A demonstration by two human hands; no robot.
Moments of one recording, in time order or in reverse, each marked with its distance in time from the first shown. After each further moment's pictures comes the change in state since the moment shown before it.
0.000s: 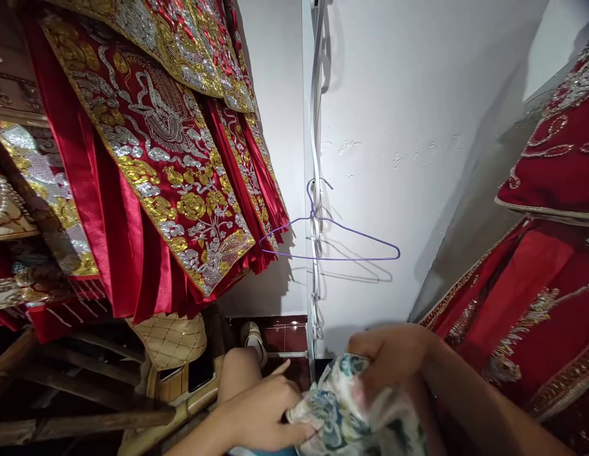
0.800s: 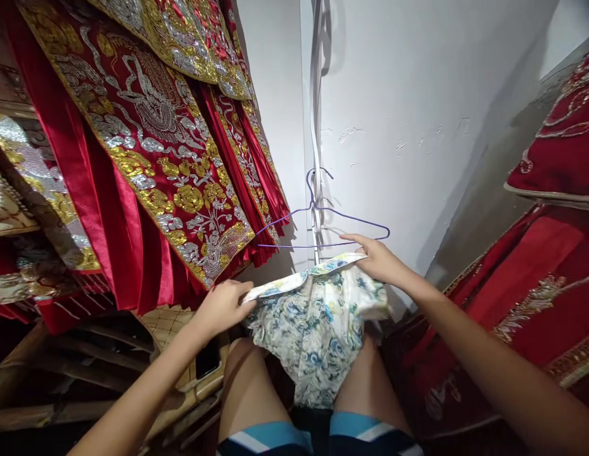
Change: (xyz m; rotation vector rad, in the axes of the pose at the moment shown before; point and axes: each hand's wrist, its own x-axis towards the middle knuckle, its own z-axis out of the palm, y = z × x) left_hand -0.013 -0.026 -0.131 0.542 0.388 -0.472; right_hand -0.010 0.010 -0.095 -0.564 1.249 -0.142
